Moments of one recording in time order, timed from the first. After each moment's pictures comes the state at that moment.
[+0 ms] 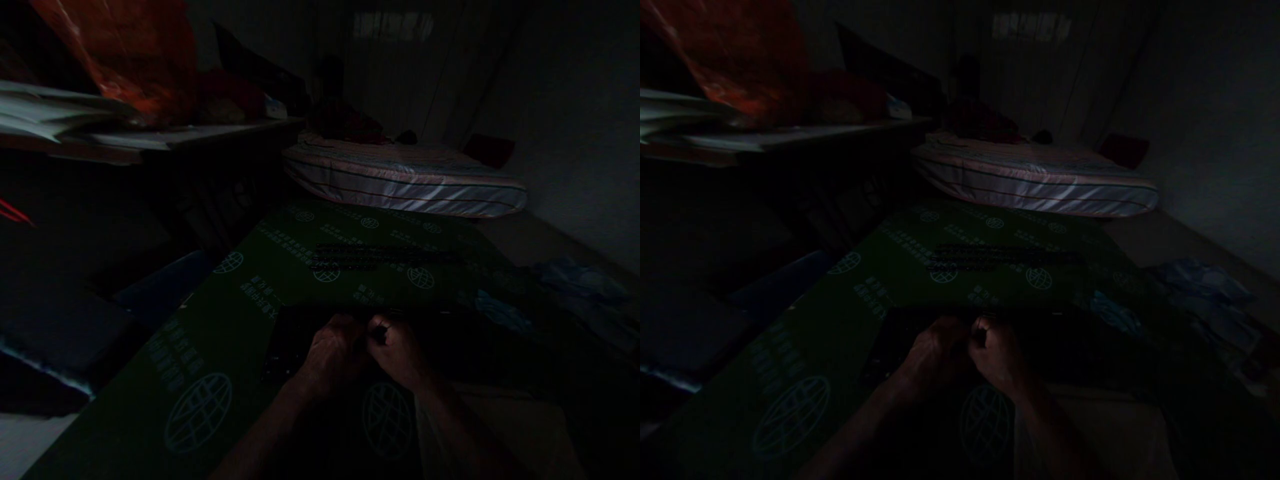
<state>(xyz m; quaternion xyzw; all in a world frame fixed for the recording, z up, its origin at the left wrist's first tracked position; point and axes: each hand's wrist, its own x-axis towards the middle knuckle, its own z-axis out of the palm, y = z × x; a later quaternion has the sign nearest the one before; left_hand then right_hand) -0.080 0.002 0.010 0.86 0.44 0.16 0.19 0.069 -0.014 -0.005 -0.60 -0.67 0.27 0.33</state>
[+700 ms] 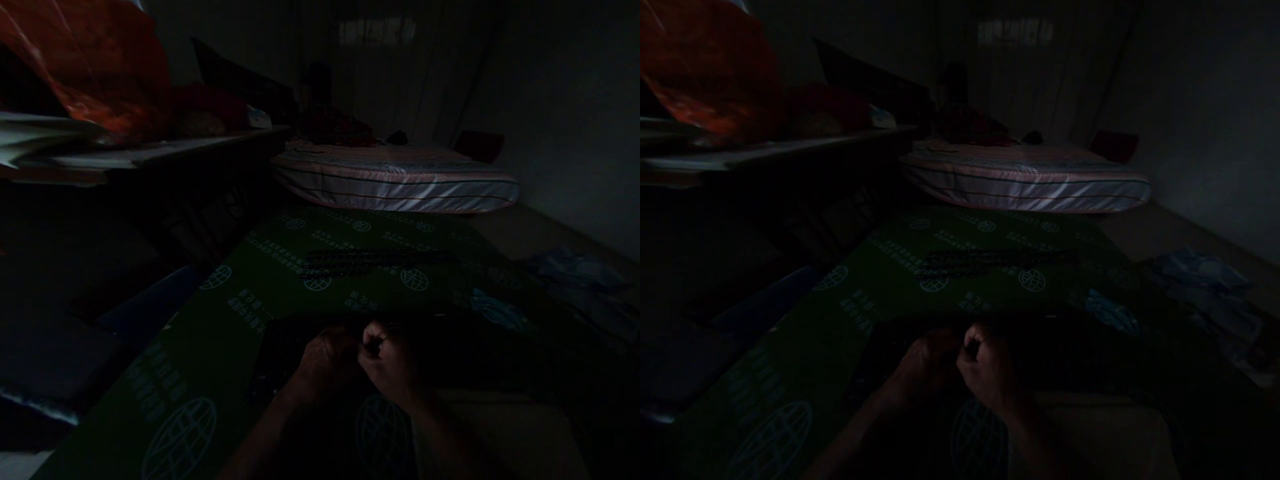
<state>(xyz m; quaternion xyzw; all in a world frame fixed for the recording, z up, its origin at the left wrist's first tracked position) -0.080 0.014 0.002 0.86 0.42 0.15 0.24 0.066 -0.018 -0.005 -0.60 -0.65 0.24 0.40</state>
